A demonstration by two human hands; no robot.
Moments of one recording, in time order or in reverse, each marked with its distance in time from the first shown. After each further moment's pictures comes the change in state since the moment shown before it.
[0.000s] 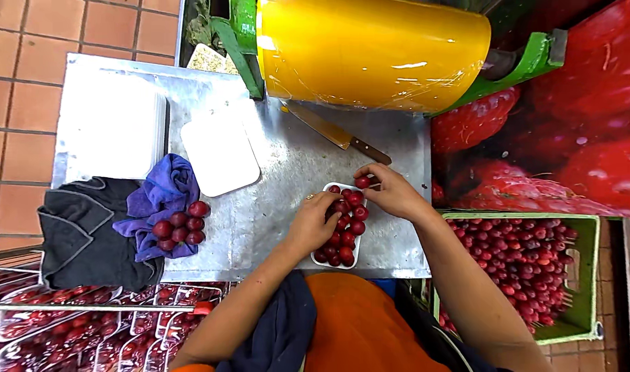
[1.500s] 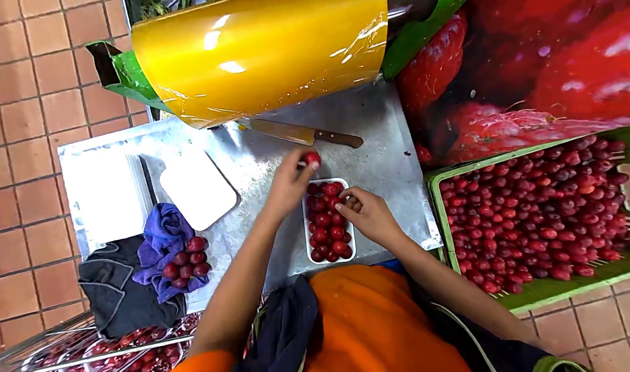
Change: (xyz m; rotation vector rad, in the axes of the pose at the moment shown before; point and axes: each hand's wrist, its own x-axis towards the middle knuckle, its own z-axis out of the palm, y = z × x) left_hand 0.097 0.021 -0.029 -0.072 -0.061 0.052; right_hand -0.064 0.053 0.068 0.176 0.329 0.045
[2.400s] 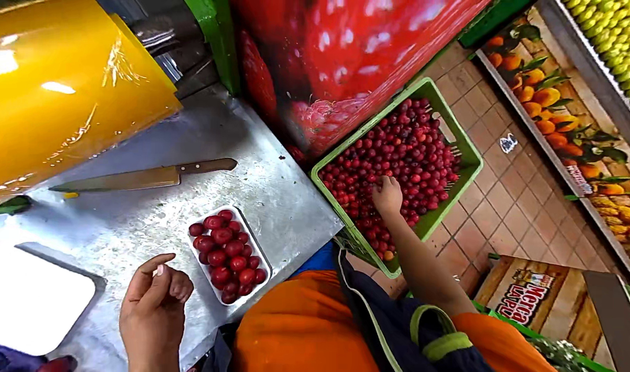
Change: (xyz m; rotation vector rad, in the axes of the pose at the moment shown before) left_hand -0.113 0.030 0.030 -0.710 0.222 -0.258; right_hand -0.125 0.275 -0.171 -0.539 0.718 0.658
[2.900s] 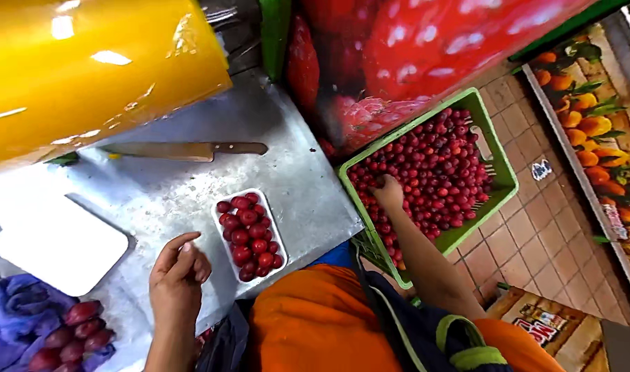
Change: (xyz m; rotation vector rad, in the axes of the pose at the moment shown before) left_hand -0.008 -0.008 -0.019 0.065 0.119 -0.061; right_hand 0.021 -0.056 0.025 0.085 -0.241 0.008
